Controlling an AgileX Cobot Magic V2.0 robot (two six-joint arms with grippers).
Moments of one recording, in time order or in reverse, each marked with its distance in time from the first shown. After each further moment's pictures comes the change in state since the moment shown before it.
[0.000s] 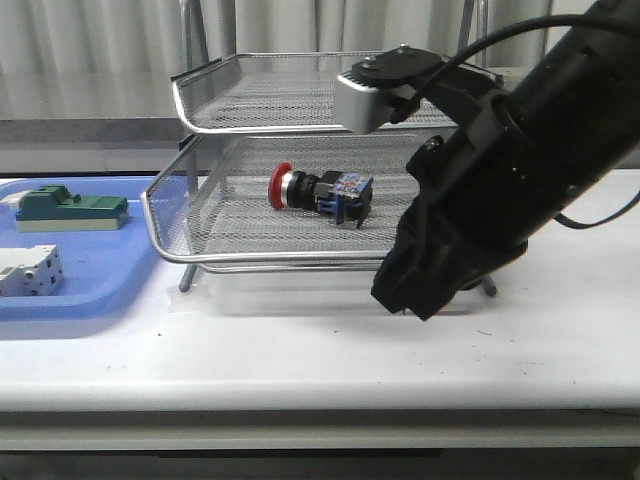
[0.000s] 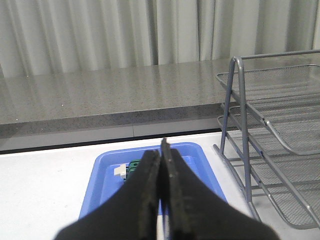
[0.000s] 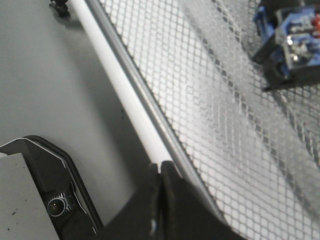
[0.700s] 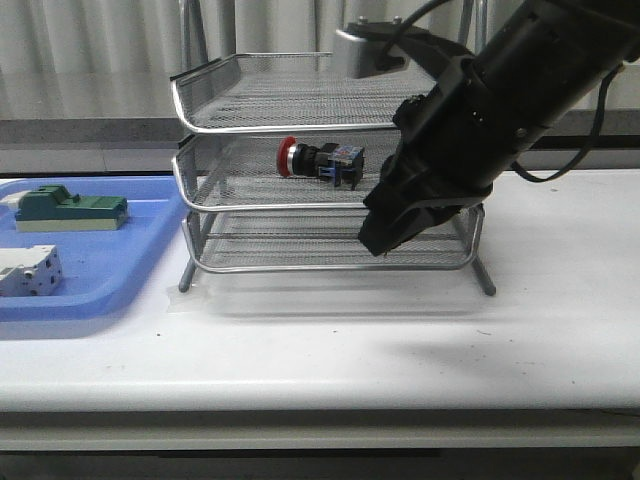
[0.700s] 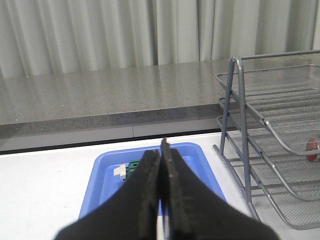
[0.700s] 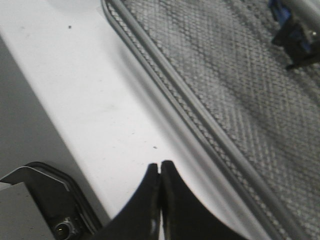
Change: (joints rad) left arm 0.000 0.000 0.000 0.000 -0.002 0.000; right arm -0.095 0.115 -0.208 0.000 0.136 0.070
